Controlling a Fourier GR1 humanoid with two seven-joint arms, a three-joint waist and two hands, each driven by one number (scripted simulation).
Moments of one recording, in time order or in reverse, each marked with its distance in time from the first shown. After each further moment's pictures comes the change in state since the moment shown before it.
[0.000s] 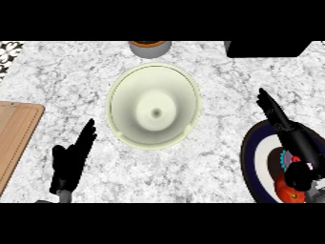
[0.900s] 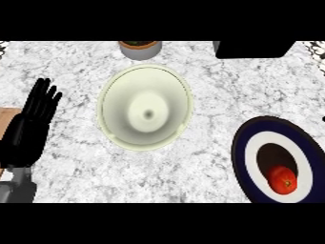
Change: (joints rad) left arm -0.110 0.080 0.235 -0.200 0.207 -0.103 -0.074; right arm 0.007 -0.390 -0.211 -0.097 0.647 -0.419 0.735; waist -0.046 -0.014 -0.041
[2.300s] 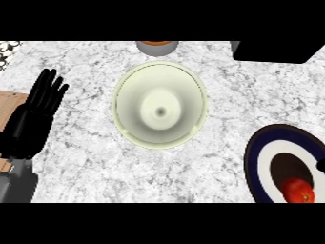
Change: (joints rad) left arm -0.061 0.004 -0.001 -0.001 0.040 -0.063 0.026; right arm -0.204 -0.274 0.256 -0.120 -0.548 0.728 0.624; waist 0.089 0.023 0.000
